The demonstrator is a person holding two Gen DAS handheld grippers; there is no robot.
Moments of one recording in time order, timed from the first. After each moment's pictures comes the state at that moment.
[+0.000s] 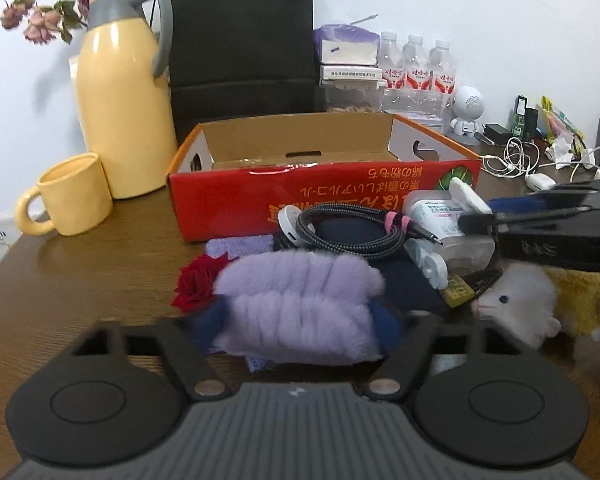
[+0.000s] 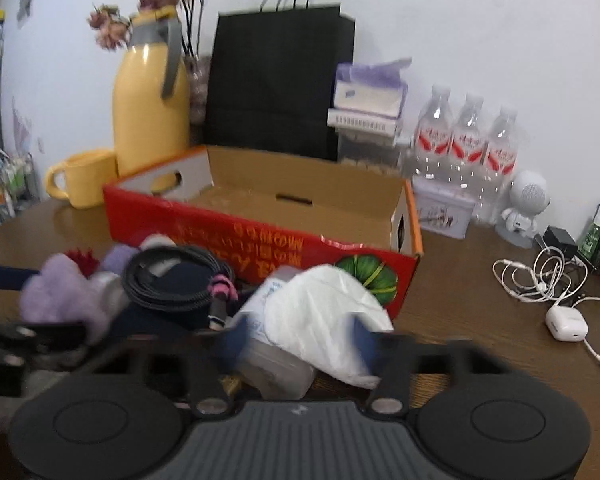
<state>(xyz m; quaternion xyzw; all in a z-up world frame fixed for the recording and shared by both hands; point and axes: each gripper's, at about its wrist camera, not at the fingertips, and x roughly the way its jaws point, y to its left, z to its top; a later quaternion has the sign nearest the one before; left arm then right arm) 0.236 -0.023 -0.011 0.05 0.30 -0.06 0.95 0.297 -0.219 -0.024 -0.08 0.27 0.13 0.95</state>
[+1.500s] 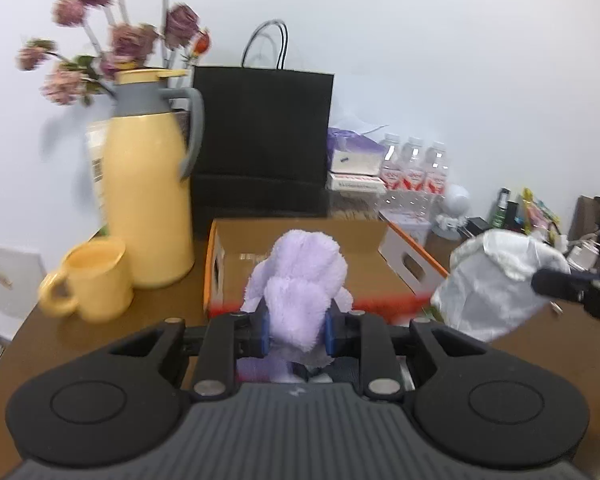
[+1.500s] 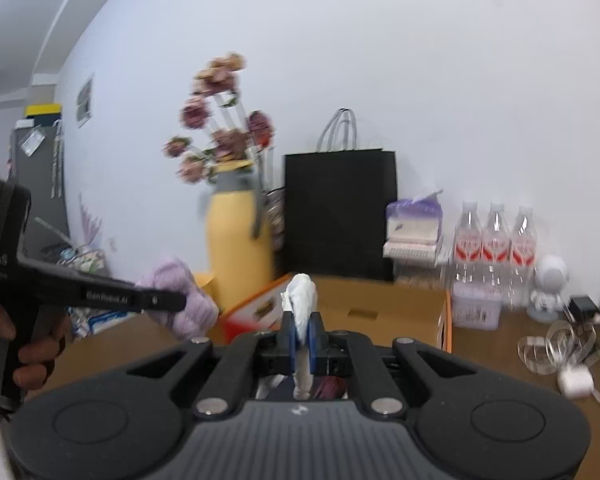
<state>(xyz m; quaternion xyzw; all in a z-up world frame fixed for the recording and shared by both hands) 0.277 0.025 0.098 -0.01 0.24 -0.09 0.96 0.220 -0.250 0.101 0.00 0.14 0.22 0.96</state>
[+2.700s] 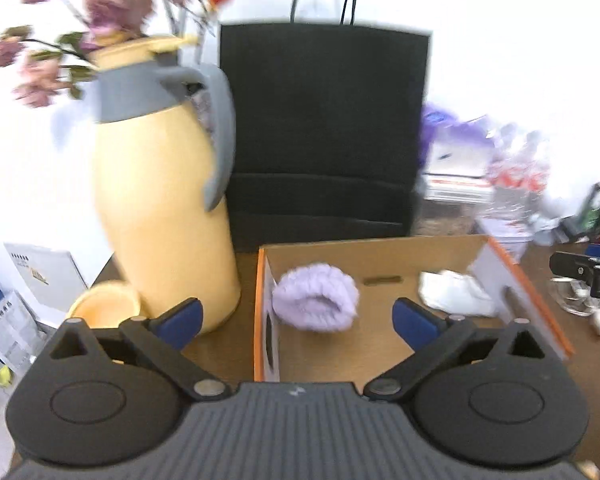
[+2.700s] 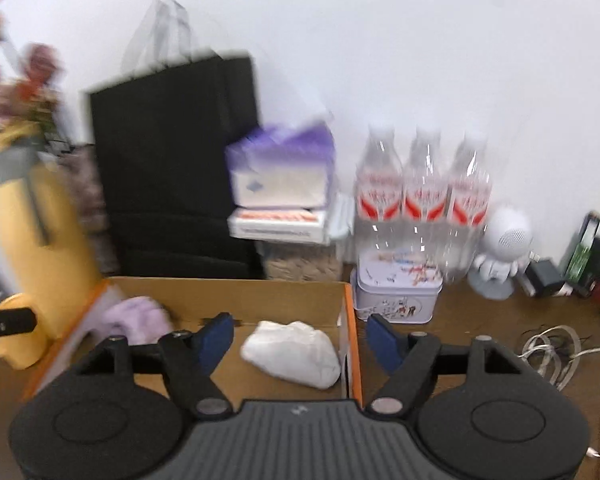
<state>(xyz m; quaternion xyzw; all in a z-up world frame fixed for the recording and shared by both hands) 0.394 0.030 0.109 0.01 0.31 -0.02 0.95 0.437 -0.223 0.079 0.01 0.28 0.06 0.96</state>
